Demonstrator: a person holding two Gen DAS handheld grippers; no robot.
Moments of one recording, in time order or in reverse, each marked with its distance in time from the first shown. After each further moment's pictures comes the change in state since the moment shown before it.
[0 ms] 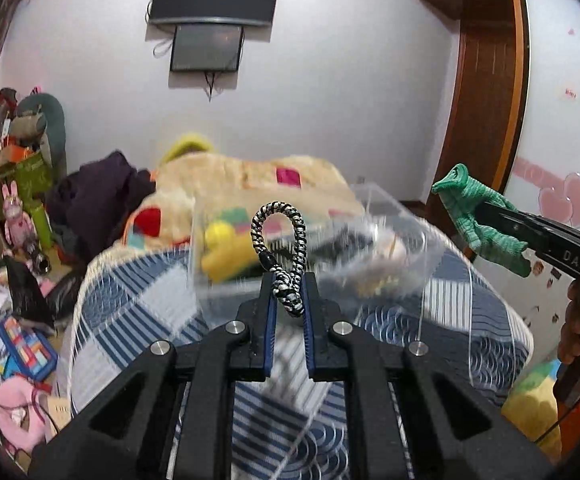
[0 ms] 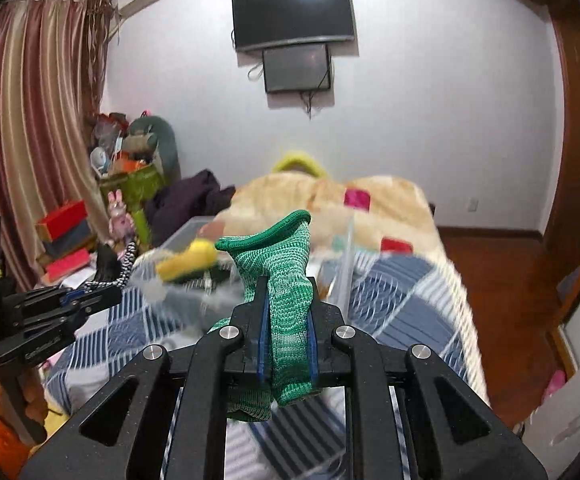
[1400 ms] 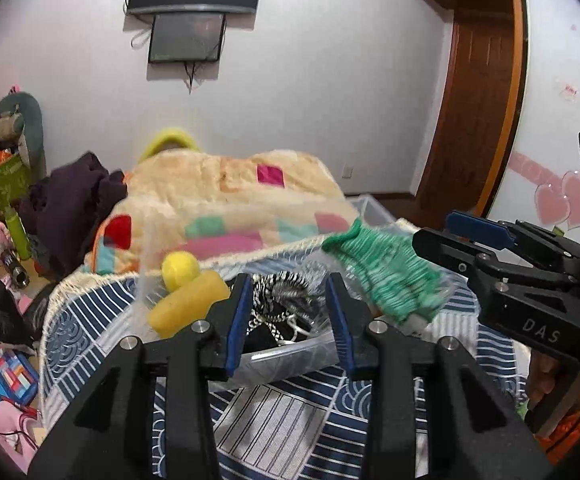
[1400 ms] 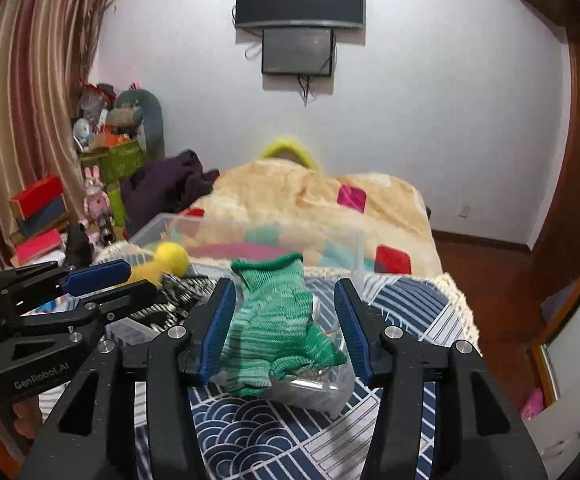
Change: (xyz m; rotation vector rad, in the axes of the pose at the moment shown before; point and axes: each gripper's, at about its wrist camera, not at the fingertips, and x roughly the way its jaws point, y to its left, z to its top) left arm 0.049 -0.016 0.032 0.017 0.036 -0.050; right arm 0.046 0.010 0.019 -0.070 0.059 -0.043
